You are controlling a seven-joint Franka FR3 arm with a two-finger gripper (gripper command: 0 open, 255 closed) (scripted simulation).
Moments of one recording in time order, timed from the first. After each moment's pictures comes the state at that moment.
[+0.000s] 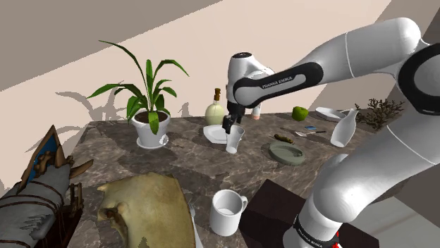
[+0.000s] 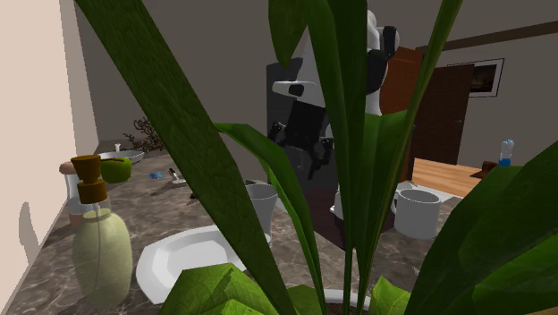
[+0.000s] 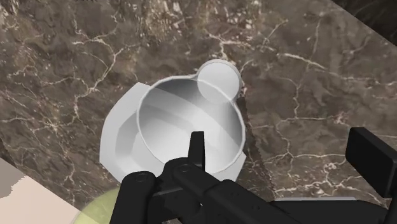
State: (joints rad) arm -0.06 -0.39 -0.08 -2.46 -0.31 2.17 0.00
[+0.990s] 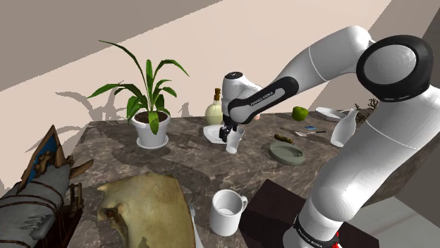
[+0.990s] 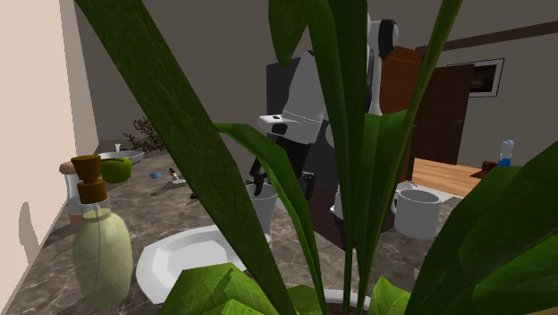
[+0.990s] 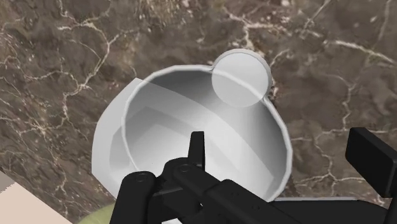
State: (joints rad) arm -0.10 -0.18 -0.10 -2.47 -0.42 2.38 0.05
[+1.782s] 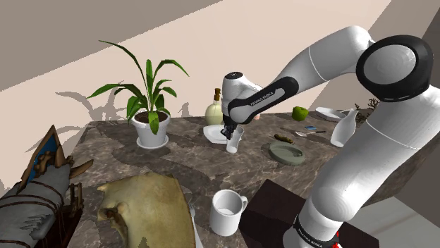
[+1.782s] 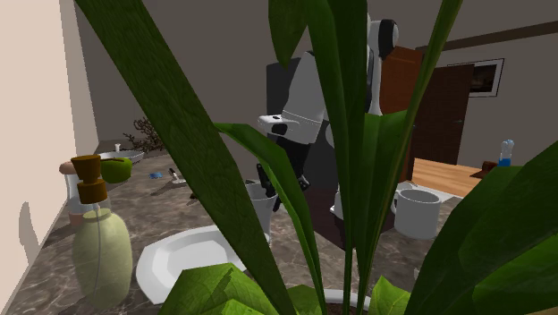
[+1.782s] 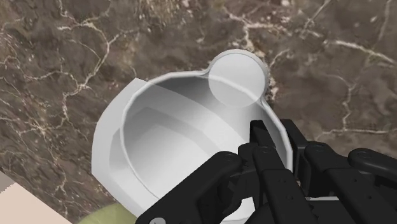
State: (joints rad) arm -0.10 -0.18 -0.10 -2.47 -0.42 2.39 0.05
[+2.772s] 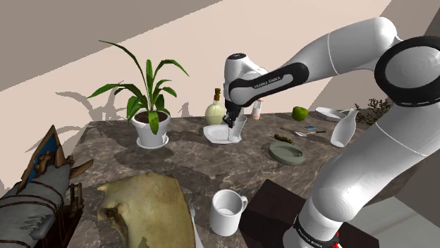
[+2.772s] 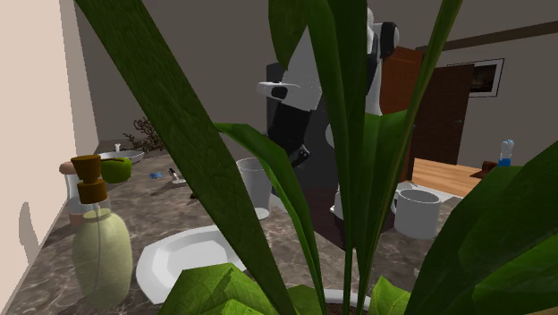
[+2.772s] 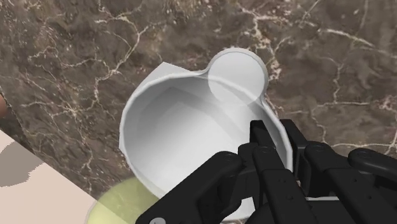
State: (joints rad) arm -0.09 -0.28 -0.09 -2.38 -0.37 2.21 -0.01
